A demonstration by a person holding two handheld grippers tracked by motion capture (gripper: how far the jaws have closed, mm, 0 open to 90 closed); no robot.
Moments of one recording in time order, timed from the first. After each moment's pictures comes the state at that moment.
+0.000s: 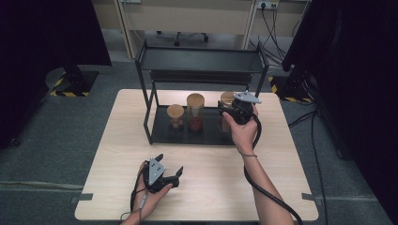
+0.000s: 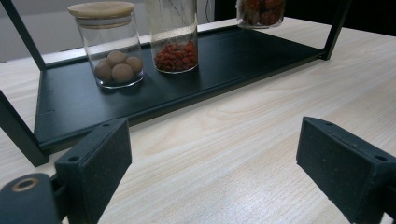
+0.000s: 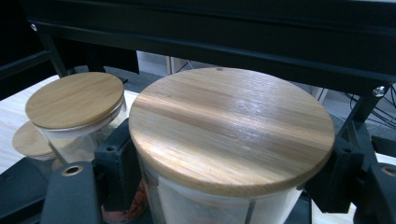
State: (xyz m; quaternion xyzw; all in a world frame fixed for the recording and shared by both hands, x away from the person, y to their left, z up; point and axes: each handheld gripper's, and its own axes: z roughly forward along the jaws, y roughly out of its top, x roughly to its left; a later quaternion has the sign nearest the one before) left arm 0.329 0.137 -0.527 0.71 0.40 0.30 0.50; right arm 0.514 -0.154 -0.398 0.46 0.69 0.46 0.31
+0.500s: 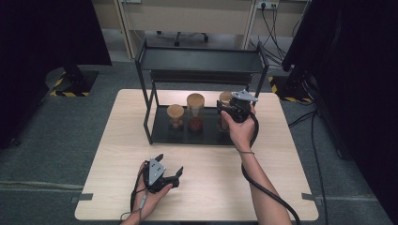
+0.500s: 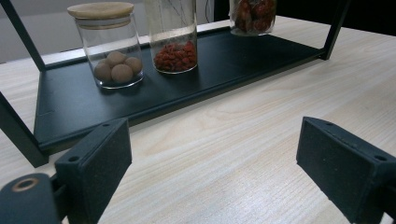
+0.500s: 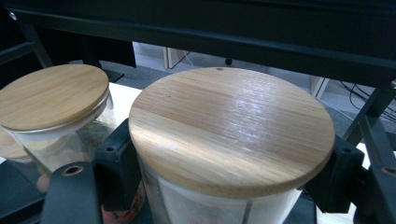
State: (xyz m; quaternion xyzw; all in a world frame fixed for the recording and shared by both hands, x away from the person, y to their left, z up) left arm 0.329 0.137 -0.527 0.71 0.39 0.30 0.50; right arm 0.528 -0.150 -0.406 0.46 0.70 0.45 0.31
